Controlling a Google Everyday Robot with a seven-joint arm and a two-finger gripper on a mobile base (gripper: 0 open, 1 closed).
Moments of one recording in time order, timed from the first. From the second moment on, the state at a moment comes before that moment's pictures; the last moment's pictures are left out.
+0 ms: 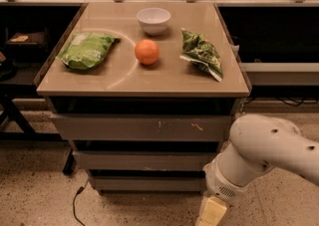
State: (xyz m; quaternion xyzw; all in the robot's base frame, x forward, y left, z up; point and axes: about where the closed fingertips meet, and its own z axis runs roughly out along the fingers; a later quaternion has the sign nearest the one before) arm 0.333 -0.119 0.642 -0.57 0.80 0.18 0.05
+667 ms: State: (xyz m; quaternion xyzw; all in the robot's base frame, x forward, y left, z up) arm 0.341 -0.093 0.576 -0.55 0.81 0.20 0.04
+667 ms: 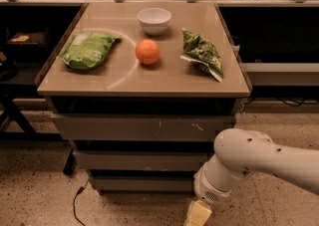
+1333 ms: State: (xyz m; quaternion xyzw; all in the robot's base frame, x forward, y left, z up) arm 0.364 -0.079 0.528 -0.58 0.78 0.23 0.09
